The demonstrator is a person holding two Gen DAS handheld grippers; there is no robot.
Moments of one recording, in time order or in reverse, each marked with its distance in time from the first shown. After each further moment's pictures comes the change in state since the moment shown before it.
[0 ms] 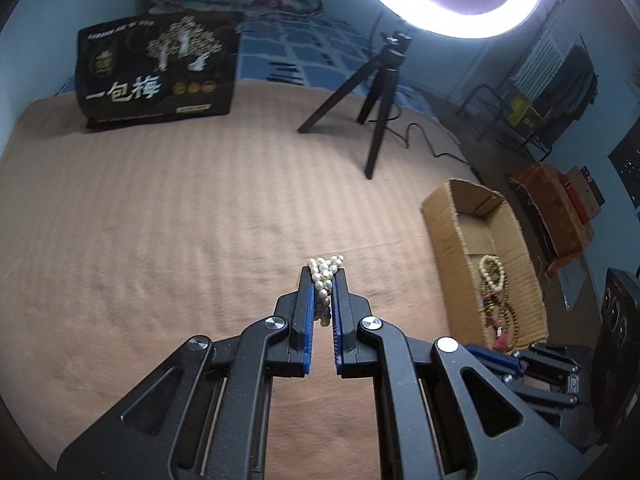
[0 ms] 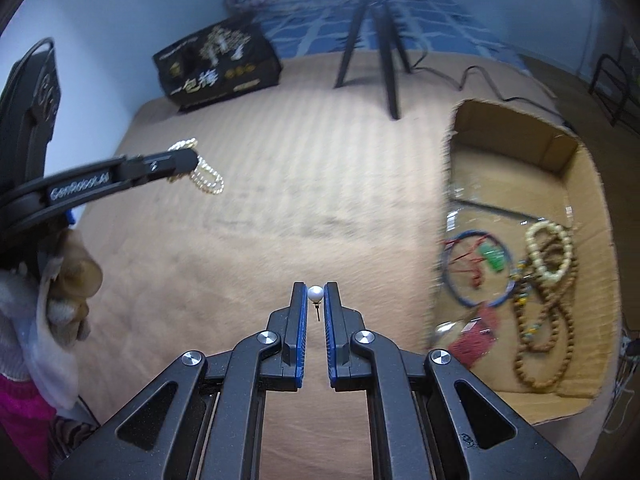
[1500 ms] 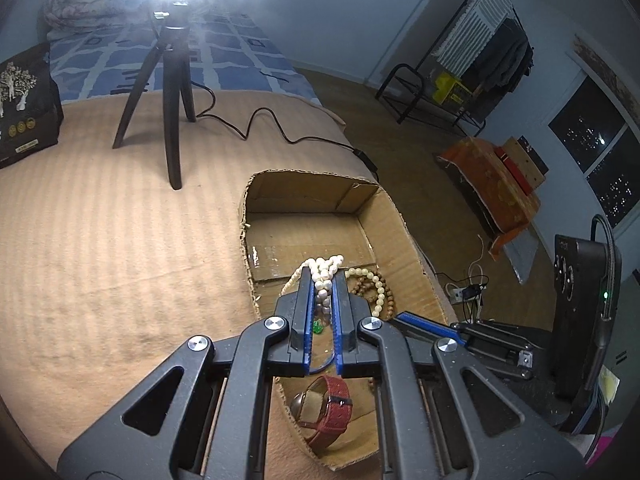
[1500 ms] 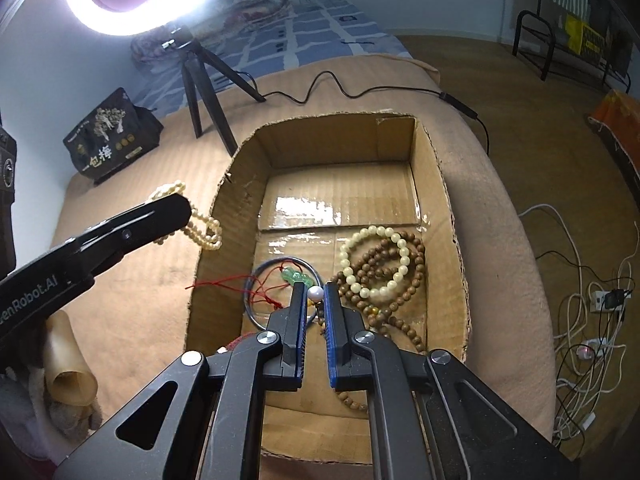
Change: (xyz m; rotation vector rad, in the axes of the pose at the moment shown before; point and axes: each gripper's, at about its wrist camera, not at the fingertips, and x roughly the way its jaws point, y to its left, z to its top) left arm 0.068 -0.167 0.002 0.129 0.008 -0.228; right arm -0.030 -0.138 0.005 0.210 -0.059 -0.132
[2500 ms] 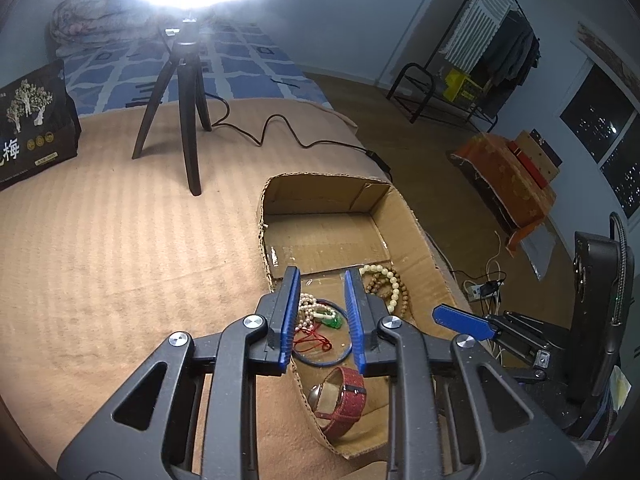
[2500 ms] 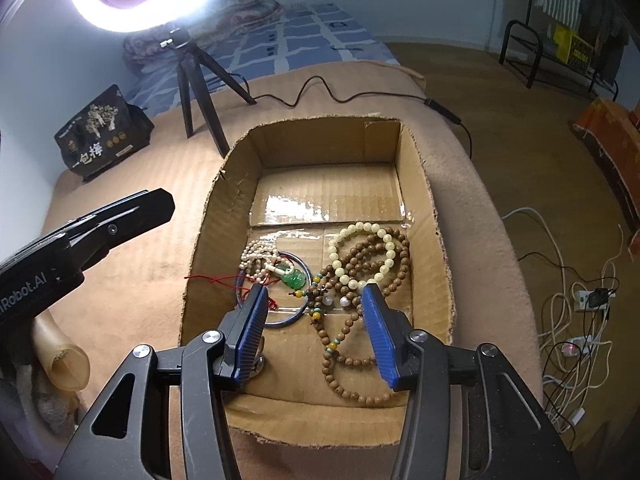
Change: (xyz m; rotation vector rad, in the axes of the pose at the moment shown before) left arm -0.018 -0.005 -0.008 0.048 -0.023 0.068; right arm -0.015 0.008 -0.008 -0.012 -0.027 -0.072
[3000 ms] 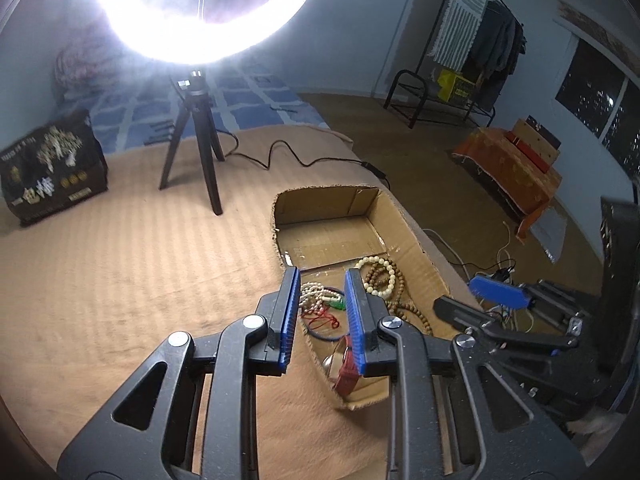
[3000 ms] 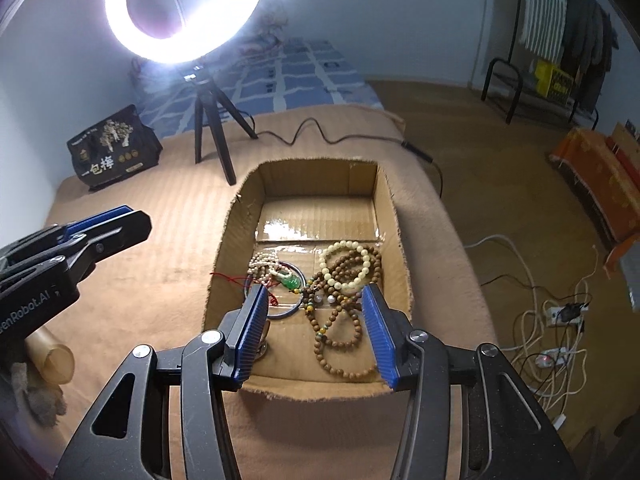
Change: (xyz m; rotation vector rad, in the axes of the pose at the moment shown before) left arm -0.069 -0.019 -0.020 0.123 -0.075 0.068; right arm -0.062 0.014 -0.014 -0.044 -0.130 -0.077
